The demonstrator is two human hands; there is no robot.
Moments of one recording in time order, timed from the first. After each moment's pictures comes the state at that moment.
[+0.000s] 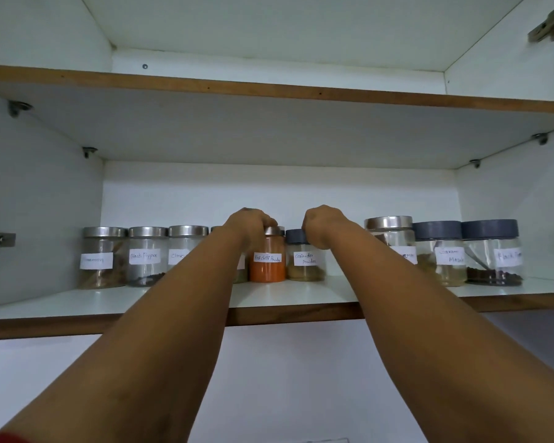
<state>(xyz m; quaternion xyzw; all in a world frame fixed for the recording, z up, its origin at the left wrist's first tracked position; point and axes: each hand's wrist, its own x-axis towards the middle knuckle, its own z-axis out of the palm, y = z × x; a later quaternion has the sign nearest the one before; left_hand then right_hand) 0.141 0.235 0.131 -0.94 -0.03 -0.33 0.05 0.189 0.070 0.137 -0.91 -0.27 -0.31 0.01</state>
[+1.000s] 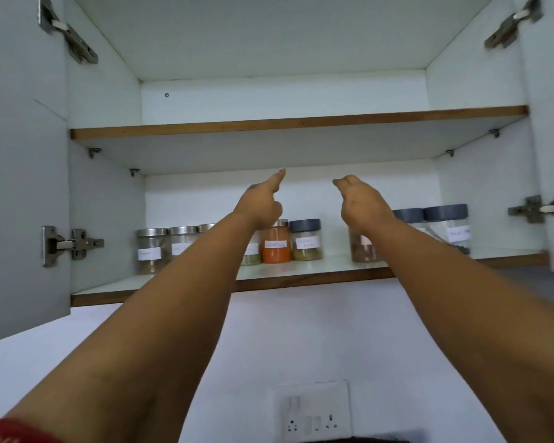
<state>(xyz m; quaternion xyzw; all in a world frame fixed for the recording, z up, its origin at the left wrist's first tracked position) 0.006 0.141 0.140 -0.90 0.00 -0.41 -0.14 0.102 -0.043 0.120 -0.83 -0.29 -0.42 0.23</state>
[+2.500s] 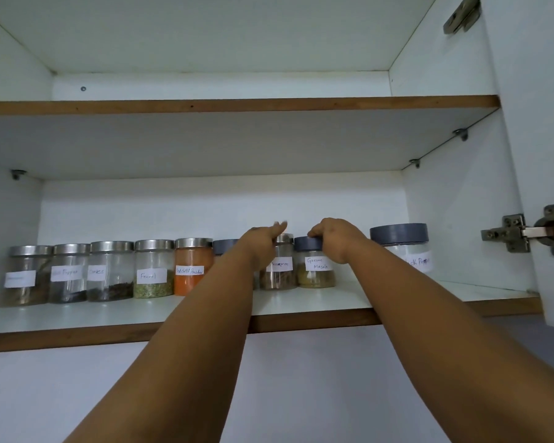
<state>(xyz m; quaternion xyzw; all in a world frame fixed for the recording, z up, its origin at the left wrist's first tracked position) 0.222 0.067 0.112 -0.94 -0.01 -0.35 -0.06 0.307 -0.095 0.122 -0.89 -0.33 -0.30 0.12</state>
